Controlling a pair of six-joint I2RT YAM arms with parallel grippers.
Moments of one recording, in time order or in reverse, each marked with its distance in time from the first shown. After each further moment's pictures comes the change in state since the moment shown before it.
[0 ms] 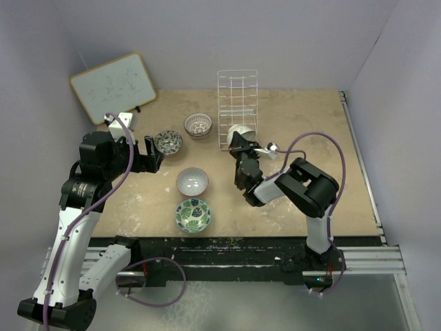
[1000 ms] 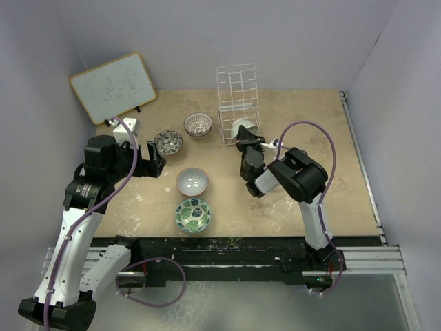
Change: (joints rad) left arm -0.006 -0.016 -0.062 0.000 0.001 0.002; right arm -0.174 0.148 0.062 0.071 -0.157 0.192
